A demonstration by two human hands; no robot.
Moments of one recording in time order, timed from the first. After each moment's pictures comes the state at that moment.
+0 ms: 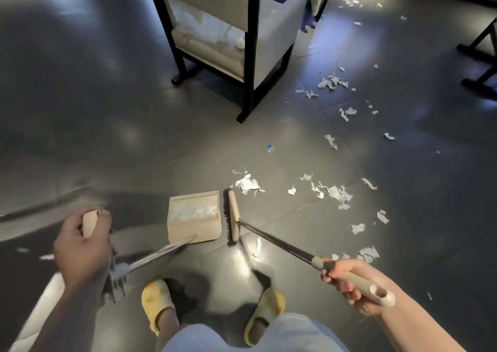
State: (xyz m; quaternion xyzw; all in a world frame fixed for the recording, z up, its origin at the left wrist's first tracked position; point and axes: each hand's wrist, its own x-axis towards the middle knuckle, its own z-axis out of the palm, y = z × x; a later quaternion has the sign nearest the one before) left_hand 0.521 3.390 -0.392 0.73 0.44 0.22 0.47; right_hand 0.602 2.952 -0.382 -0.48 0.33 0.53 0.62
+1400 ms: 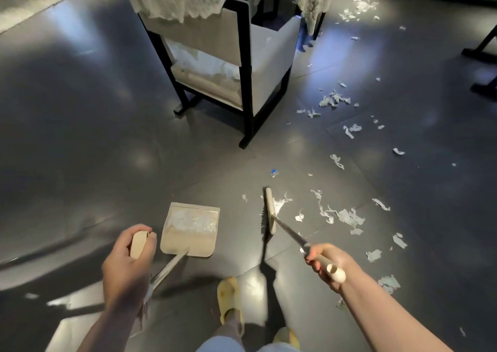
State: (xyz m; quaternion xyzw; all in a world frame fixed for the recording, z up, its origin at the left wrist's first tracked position) left_hand 0.622 3.346 -0.370 0.78 0.37 0.16 0.49; right_hand 0.733 3.006 -0.404 -0.56 0.42 0.41 0.58
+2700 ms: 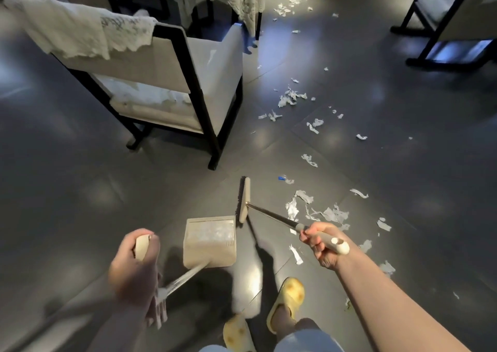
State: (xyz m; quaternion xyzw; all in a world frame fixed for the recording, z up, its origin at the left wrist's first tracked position) left_hand 0.814 3.356 -0.368 0.82 0.31 0.11 0.47; right_hand 0.866 3.006 -0.405 -0.35 0.45 0.32 0.76
